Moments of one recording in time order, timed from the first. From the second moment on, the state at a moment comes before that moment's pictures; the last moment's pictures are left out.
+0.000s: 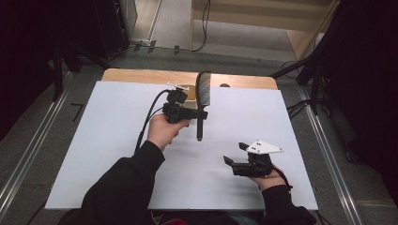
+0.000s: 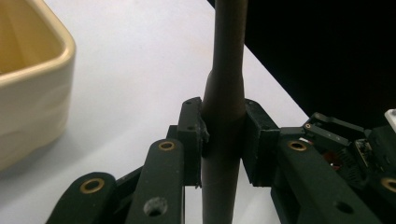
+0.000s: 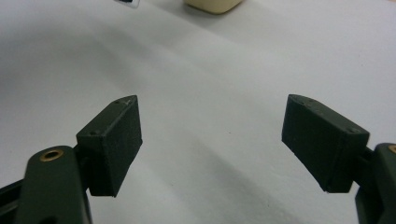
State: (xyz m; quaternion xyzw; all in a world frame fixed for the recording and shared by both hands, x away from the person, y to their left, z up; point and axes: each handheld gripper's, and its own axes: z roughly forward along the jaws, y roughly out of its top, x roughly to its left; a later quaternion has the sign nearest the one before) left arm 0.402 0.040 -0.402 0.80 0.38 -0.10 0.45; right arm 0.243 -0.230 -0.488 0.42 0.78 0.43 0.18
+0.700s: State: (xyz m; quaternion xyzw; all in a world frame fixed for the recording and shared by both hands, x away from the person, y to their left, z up) left arm 0.427 0.050 -0.388 0.79 0.39 -0.10 0.46; right arm 0.240 -0.236 -0.489 0.42 0.78 0.43 0.18
